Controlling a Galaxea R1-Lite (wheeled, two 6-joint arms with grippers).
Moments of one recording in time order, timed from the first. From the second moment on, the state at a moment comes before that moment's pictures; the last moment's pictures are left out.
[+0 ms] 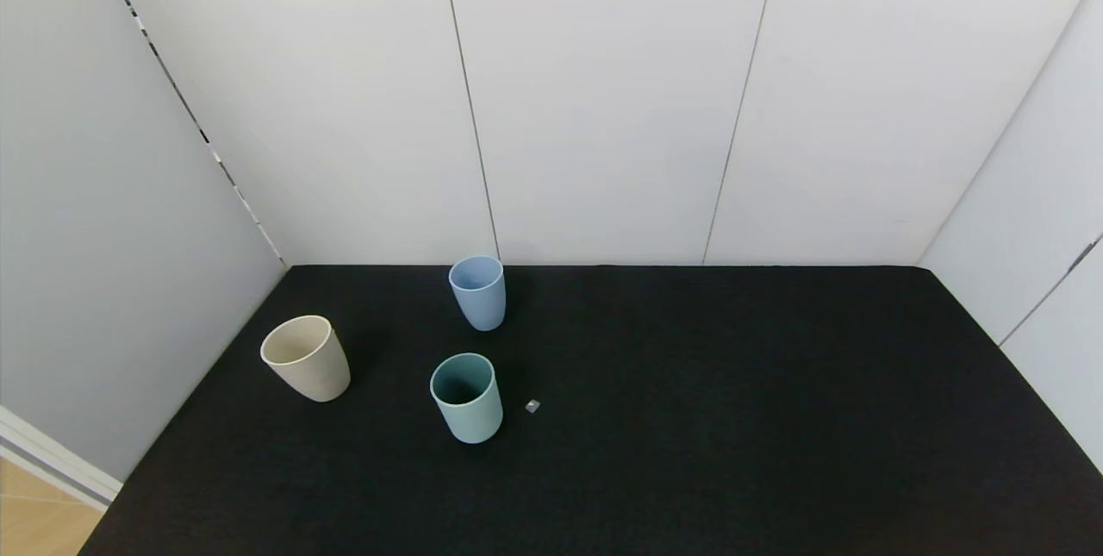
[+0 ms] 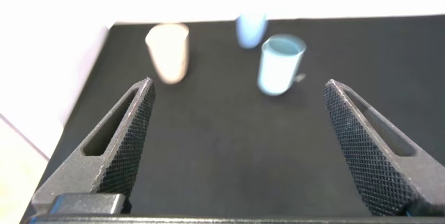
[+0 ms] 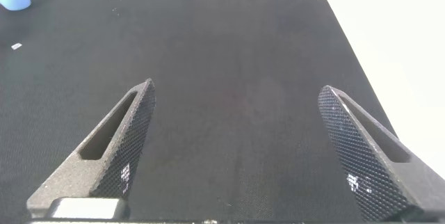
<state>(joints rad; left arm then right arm) 0.00 0.02 -0.14 0.04 -0.10 -0.03 0.00 0.00 0.00 0.00 0.01 0.00</state>
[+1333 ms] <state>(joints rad) -0.06 1.59 -0.71 -0.62 -0.25 0.08 0.00 0.00 0.00 0.00 0.01 0.00</state>
